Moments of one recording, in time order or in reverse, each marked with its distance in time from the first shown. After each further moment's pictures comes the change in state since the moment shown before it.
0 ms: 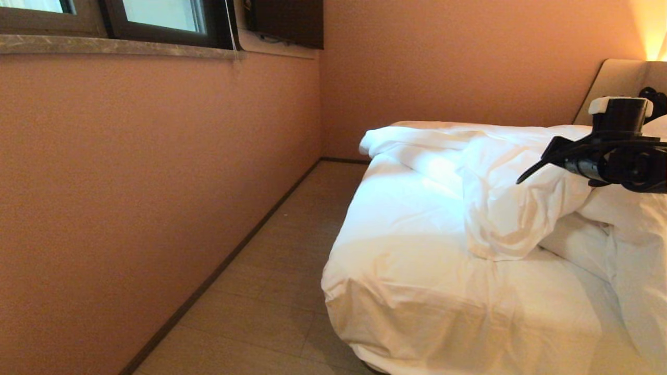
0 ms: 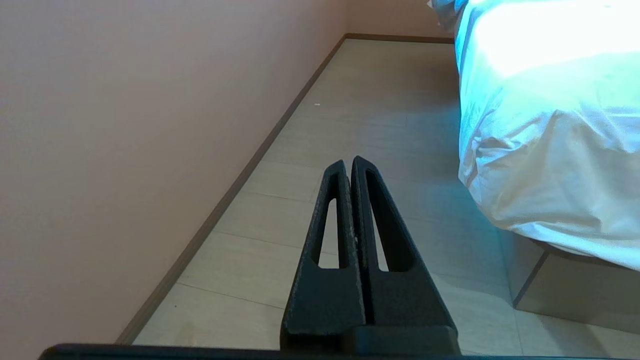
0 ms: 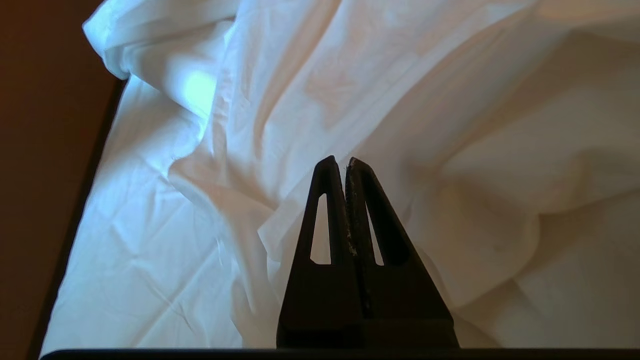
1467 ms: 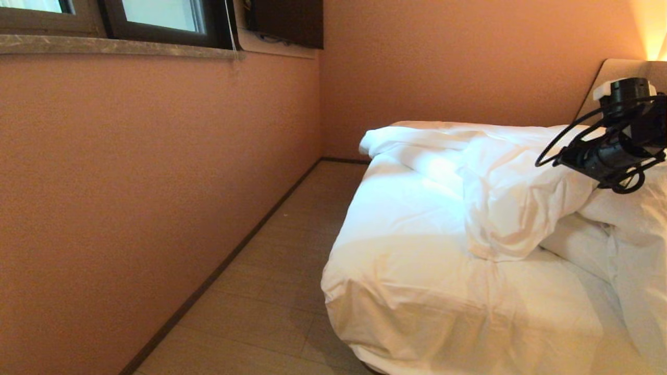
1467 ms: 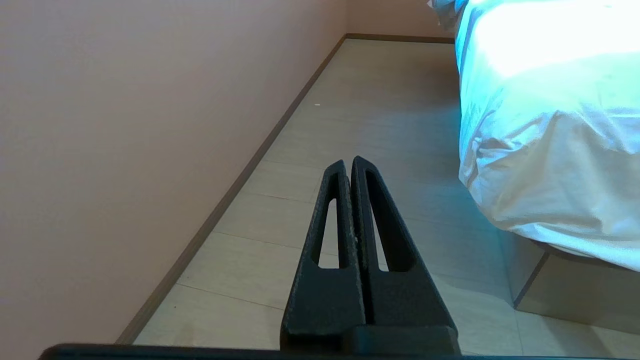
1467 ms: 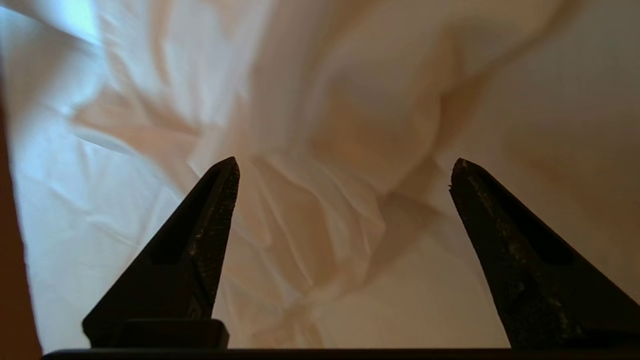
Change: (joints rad) left arm 0.000 0.000 0.000 0.000 0.000 0.000; right arm -0.026 0.040 -0.376 0.720 -0.046 0.201
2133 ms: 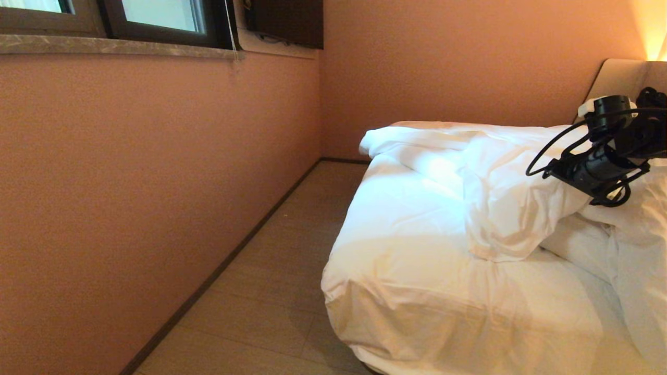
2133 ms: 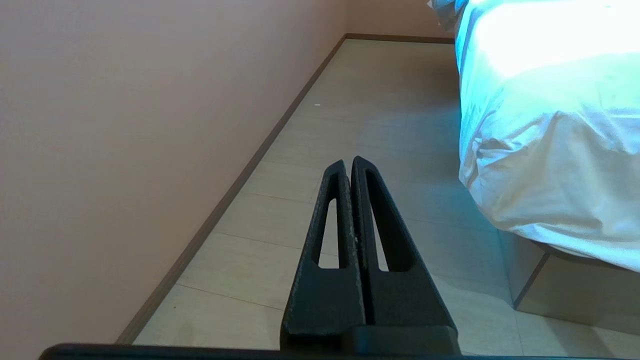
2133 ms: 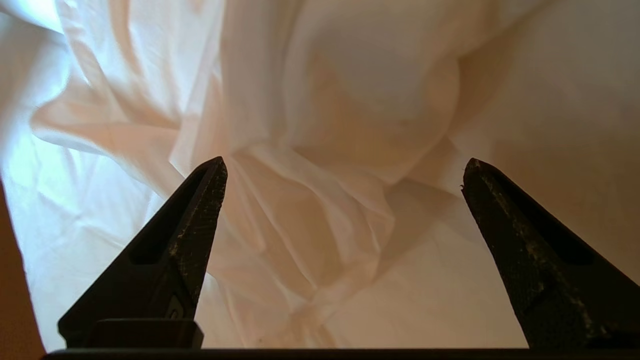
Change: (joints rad) left arm 0.000 0.000 0.000 0.000 0.000 -0.001; right arm -0.002 0.054 -0.003 0.018 0.008 0.082
